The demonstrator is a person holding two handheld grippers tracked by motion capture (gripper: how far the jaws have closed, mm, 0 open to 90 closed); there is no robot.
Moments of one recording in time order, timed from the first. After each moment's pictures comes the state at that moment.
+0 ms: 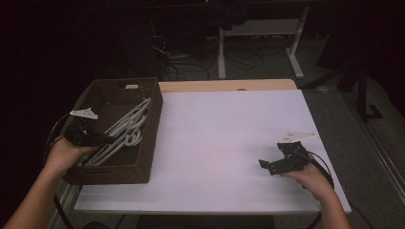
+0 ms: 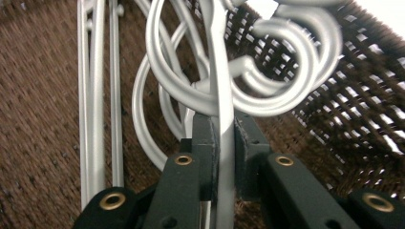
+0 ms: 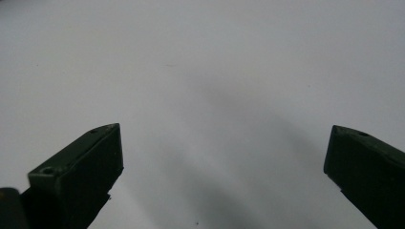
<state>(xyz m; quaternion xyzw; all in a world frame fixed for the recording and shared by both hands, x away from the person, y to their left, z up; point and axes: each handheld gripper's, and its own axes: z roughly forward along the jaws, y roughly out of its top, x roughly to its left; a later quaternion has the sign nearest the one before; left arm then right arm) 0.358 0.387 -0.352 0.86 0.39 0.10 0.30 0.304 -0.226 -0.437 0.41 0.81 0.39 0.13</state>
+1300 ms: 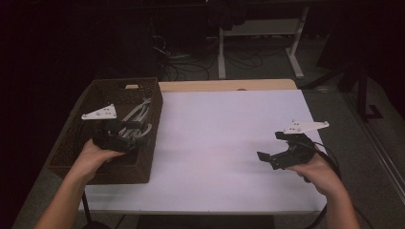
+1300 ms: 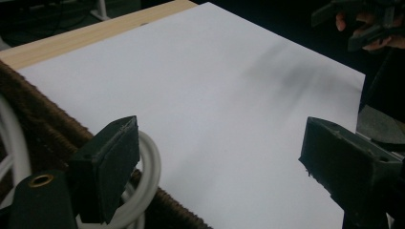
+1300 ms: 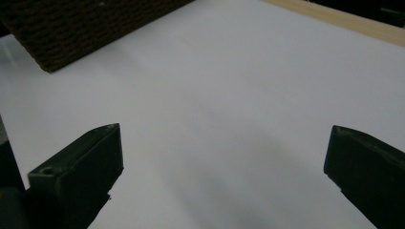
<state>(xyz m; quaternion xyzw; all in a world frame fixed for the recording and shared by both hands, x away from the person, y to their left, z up) 0.333 0.300 -0.336 0.82 0.28 0.06 0.50 0.290 -0.217 -0.371 0.36 0.80 0.45 0.13</state>
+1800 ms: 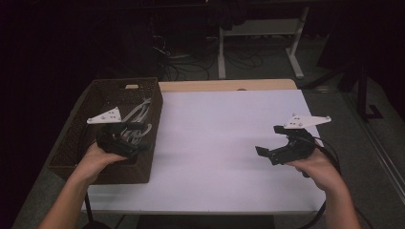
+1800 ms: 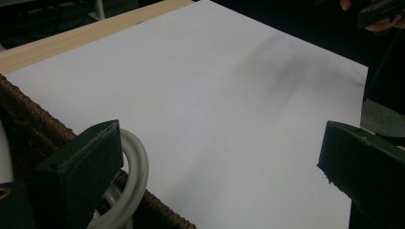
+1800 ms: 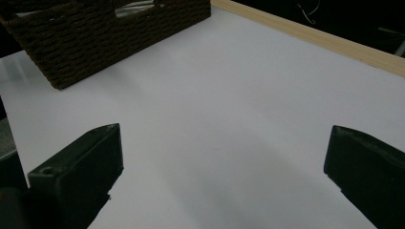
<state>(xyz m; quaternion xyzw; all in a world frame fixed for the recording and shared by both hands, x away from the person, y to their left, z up) 0.330 0.294 -0.342 0.82 0.27 0.07 0.50 0.293 -0.212 -0.356 0.35 0.80 0.47 0.14</state>
